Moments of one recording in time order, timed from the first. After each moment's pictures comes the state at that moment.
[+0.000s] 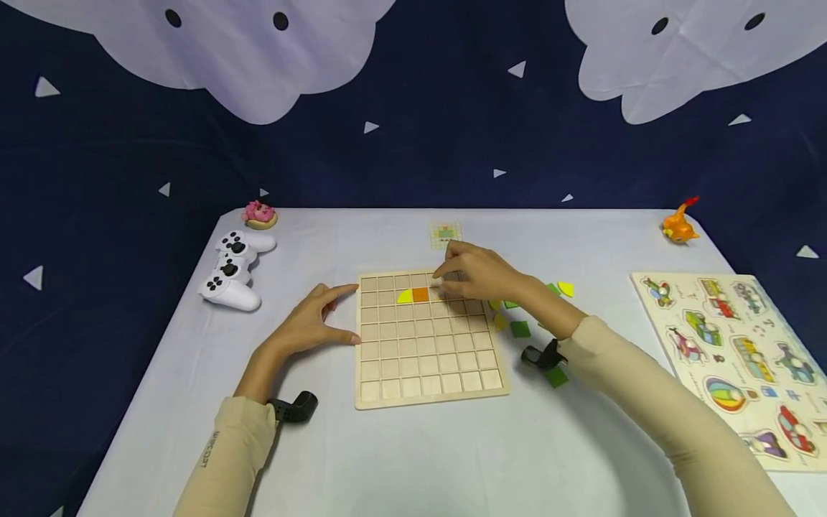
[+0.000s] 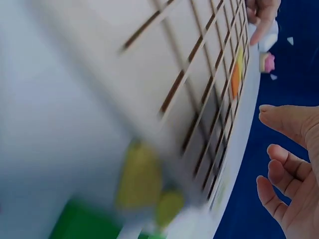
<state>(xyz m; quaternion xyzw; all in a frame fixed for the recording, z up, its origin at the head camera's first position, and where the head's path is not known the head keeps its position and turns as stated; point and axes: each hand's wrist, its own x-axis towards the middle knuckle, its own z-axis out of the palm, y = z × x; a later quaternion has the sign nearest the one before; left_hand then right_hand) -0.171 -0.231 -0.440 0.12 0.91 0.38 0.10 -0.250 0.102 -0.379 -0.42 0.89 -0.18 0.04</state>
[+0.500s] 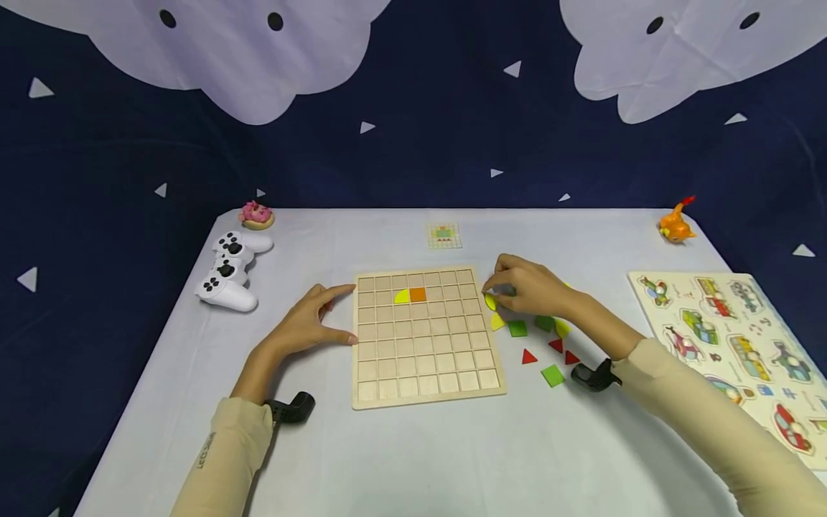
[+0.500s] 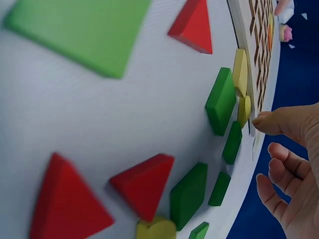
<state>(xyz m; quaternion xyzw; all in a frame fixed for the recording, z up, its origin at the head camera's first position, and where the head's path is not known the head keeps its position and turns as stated) -0.171 -0.230 -0.440 0.11 0.92 0.37 0.10 -0.236 0.179 -0.393 -0.38 0.91 -0.15 0.03</state>
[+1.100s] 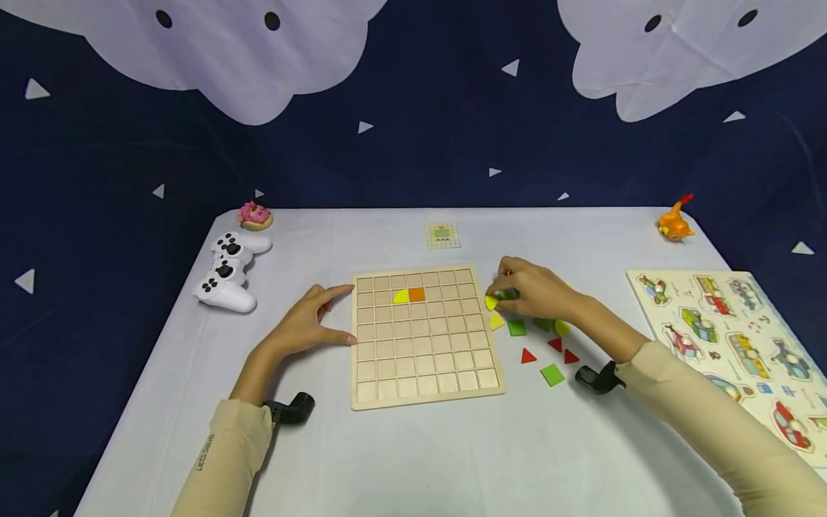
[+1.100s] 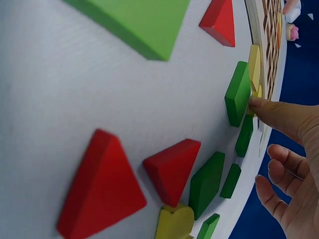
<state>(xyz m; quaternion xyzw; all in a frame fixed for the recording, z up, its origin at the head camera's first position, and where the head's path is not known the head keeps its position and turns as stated) -0.170 -0.230 -0.440 0.10 0.92 0.38 0.10 -0.231 0.188 -0.398 -0.38 0.92 -0.13 0.03</state>
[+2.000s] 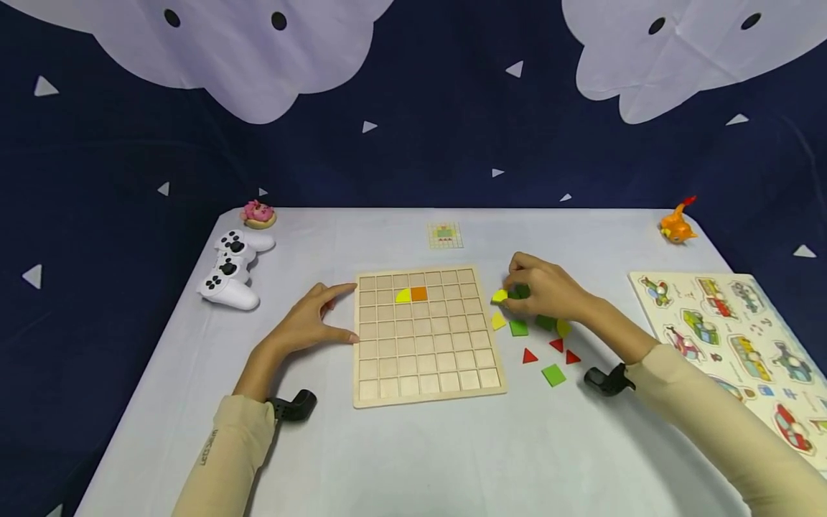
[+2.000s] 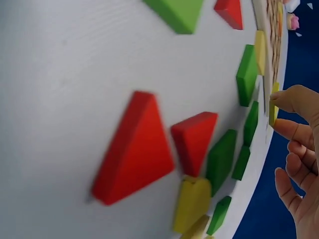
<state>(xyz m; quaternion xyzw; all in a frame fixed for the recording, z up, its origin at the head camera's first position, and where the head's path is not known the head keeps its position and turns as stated) -0.171 -0.231 -0.441 0.11 0.91 0.38 0.10 -0.233 0.201 -0.400 -0.37 0.91 -0.16 -0.01</state>
